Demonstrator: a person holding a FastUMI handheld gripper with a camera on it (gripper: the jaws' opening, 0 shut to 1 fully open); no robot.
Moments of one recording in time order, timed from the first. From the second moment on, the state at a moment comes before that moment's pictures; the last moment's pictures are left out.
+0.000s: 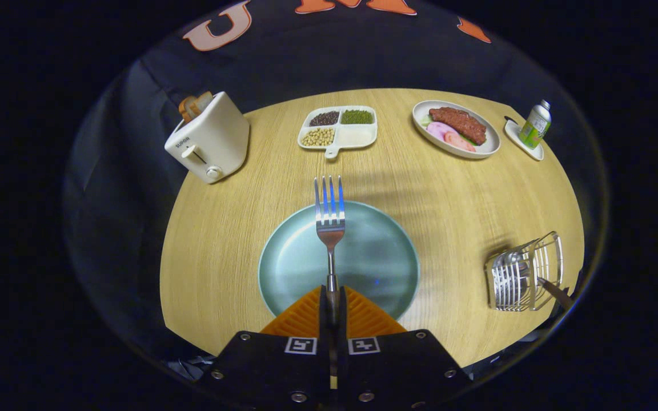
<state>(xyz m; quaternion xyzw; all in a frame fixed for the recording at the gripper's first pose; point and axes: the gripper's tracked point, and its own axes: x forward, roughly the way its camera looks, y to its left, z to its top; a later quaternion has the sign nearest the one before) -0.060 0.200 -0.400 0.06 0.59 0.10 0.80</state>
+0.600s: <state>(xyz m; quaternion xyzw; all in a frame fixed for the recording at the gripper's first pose) -0.077 0.056 -0.350 0.06 0.56 0.05 0.82</state>
